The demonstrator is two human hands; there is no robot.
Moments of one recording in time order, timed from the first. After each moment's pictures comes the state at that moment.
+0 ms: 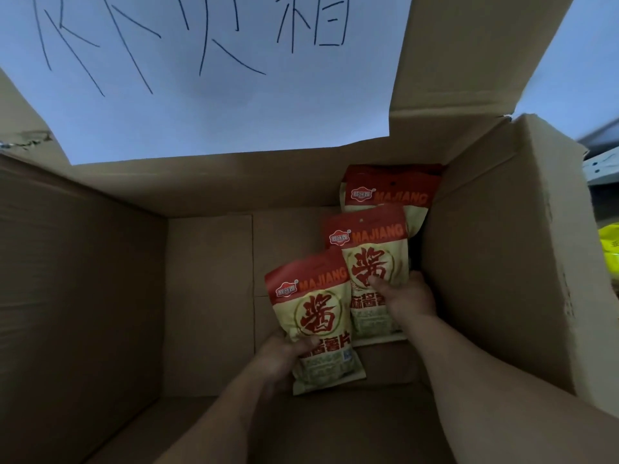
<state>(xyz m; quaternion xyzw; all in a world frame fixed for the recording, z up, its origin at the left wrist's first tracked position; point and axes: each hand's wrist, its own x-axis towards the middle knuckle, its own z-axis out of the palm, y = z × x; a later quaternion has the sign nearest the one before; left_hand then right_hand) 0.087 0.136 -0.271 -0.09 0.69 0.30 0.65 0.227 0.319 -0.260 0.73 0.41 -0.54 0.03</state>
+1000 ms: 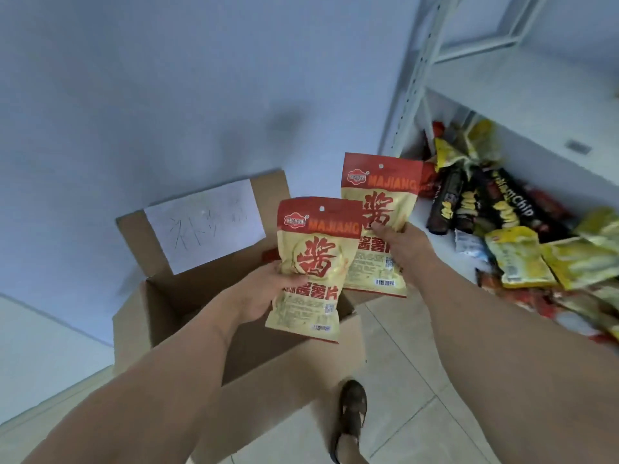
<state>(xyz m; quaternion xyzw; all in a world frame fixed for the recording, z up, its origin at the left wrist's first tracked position) 0.145 0.088 0.223 0.38 0.53 0.27 0.71 0.401 0.158 0.251 0.65 0.41 -0.51 -0.37</state>
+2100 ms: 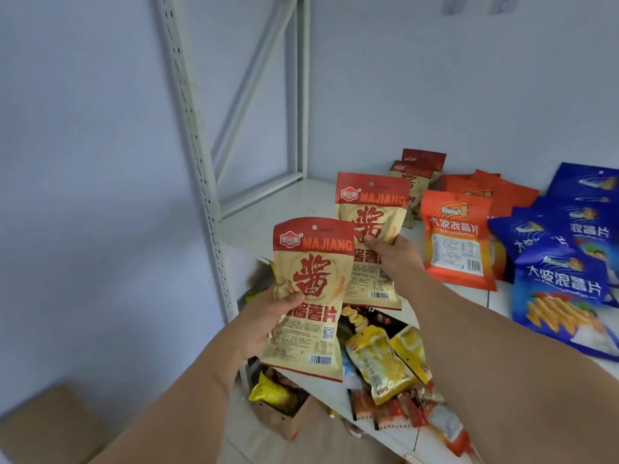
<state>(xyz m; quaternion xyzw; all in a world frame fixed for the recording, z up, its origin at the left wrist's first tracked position) 0.544 0.358 0.366 0.51 0.37 0.30 0.72 0.800 0.346 0.419 0.69 0.33 -0.32 -0.56</state>
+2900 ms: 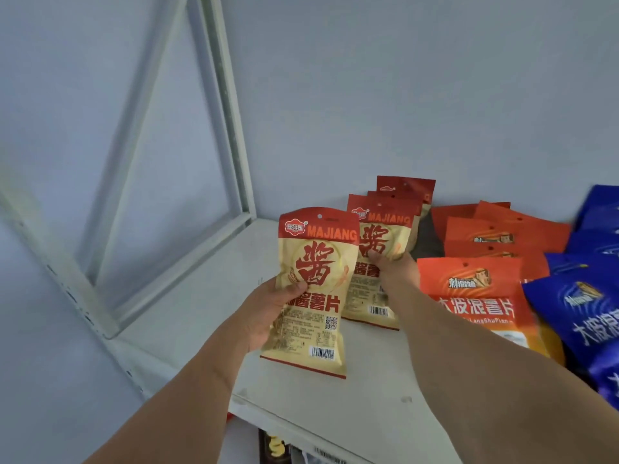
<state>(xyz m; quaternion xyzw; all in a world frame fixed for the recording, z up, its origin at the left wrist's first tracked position) 0.727 0.647 0.387 0.54 0.34 0.23 0.73 0.968 0.576 0.396 0.74 0.17 -0.25 -0.60</state>
